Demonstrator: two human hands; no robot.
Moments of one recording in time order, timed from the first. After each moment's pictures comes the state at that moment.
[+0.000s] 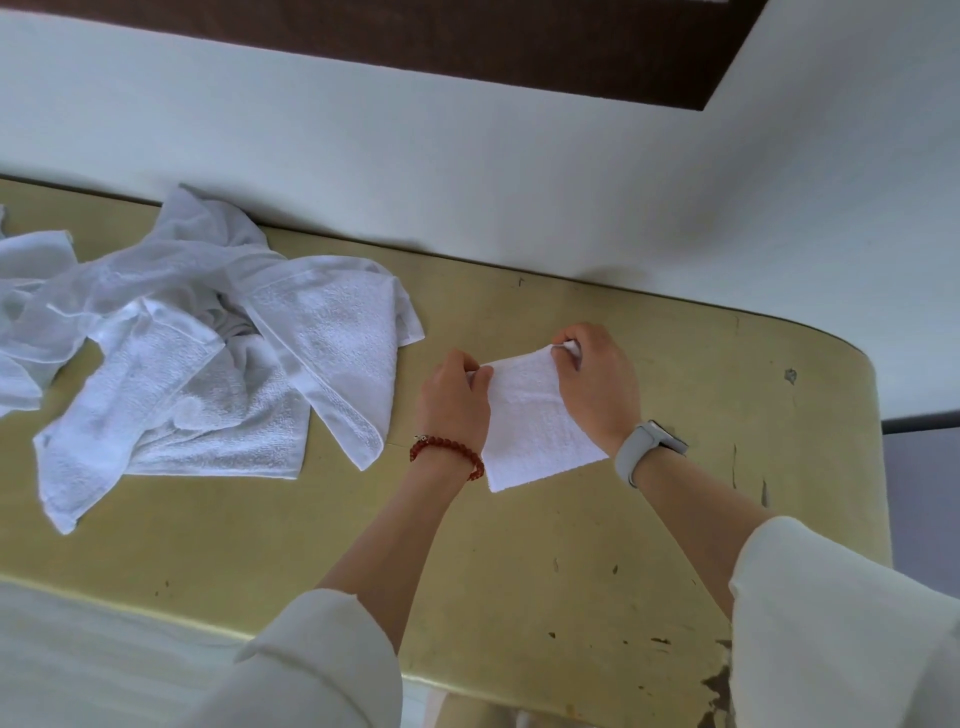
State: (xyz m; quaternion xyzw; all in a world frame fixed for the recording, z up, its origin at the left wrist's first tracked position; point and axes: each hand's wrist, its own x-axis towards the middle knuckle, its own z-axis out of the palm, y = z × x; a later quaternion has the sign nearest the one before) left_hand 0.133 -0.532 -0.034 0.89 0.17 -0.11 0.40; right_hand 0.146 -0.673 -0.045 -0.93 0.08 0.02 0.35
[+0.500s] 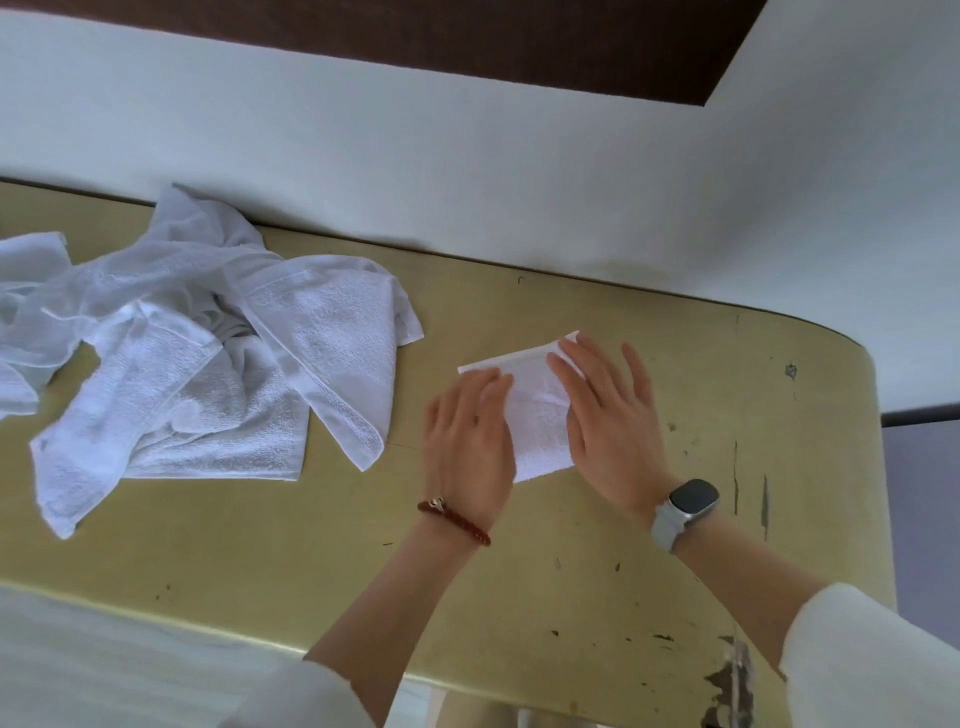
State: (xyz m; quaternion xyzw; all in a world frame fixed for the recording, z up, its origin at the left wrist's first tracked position) left_hand 0.089 -0.537 -0.046 0.96 -0.09 0.14 0.23; right_hand 0.100 -0.688 -0.050 -0.97 -0.16 -0.12 0.12
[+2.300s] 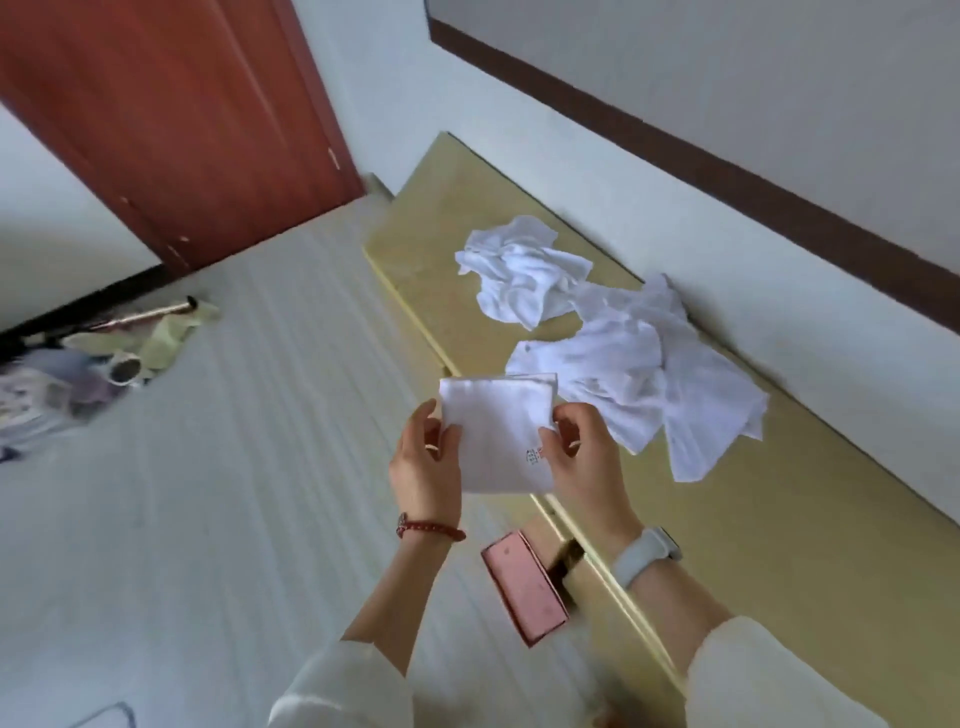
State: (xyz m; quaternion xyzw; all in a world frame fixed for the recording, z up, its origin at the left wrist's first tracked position) left_hand -0.136 -0.302 0.118 0.71 0.49 0.32 0.39; right_hand -0.035 -0.408 0.108 -0.79 -0.28 0.10 0.53
